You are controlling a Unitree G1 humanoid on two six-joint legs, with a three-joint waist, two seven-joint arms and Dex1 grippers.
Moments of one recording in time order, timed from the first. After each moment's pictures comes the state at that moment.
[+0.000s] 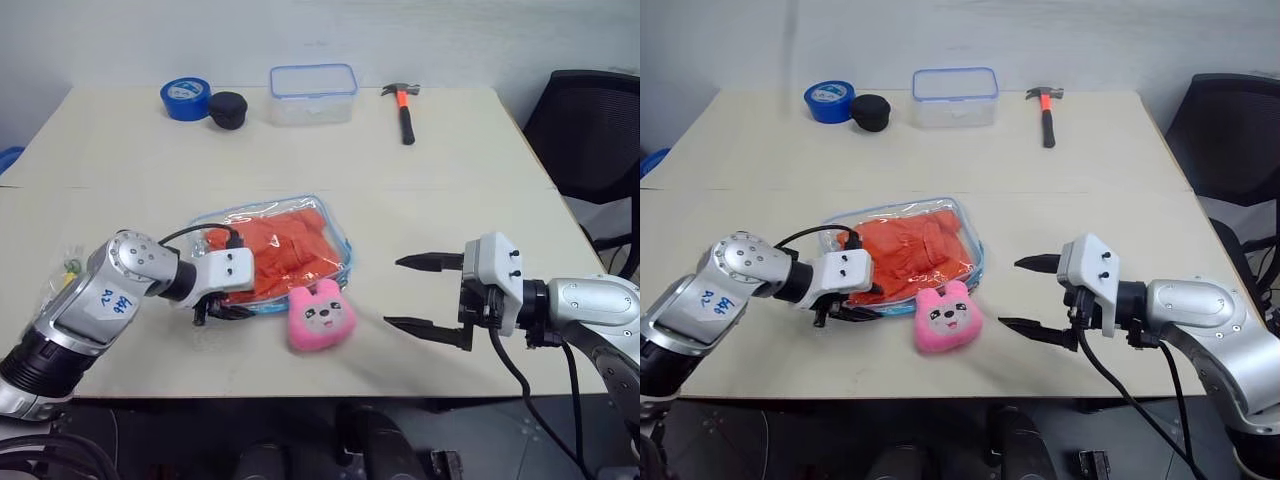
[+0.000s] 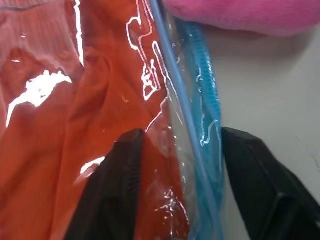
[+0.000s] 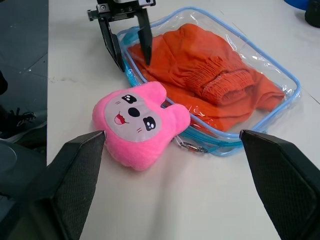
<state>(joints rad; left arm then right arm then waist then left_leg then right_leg) -0.54 1.00 -0.31 -0.27 -0.10 0.58 -1.15 -0.22 -0.87 -0.13 -0.65 0.64 0.66 0.92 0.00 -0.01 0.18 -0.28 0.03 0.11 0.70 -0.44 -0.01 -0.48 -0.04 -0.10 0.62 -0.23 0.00</state>
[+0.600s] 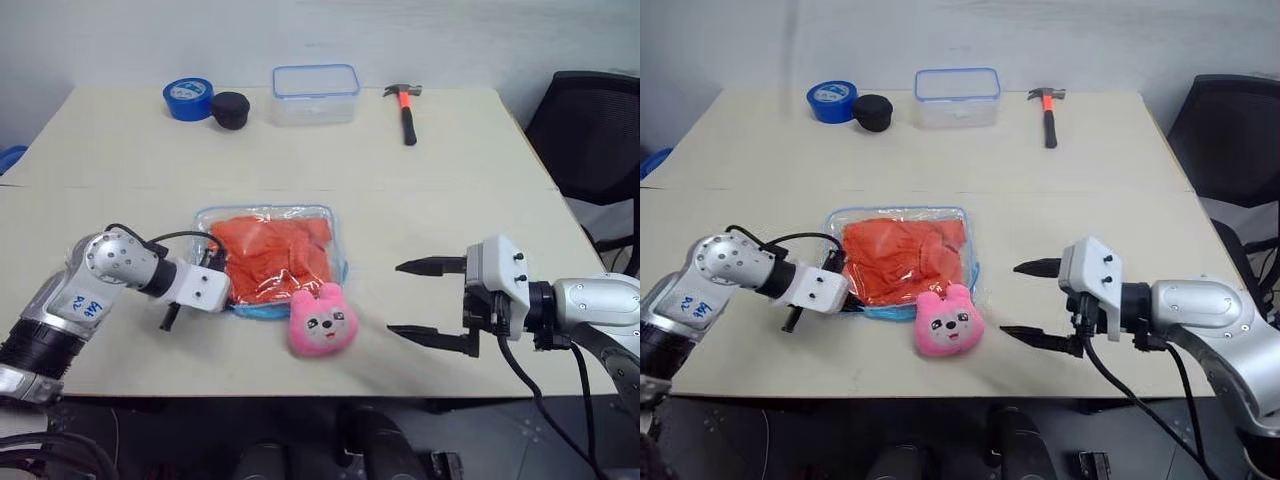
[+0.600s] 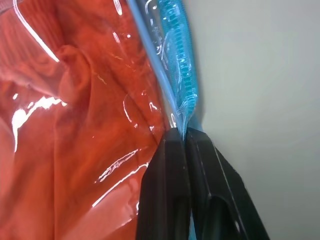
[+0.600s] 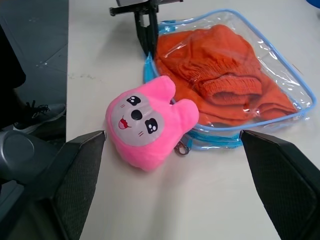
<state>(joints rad) -0.67 0.95 -0.33 0.33 0.04 -0.38 -1.29 -0.19 -0.93 -0.16 -0.68 0.69 0.66 0.96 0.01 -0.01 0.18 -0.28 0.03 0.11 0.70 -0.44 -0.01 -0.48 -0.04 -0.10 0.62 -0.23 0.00</state>
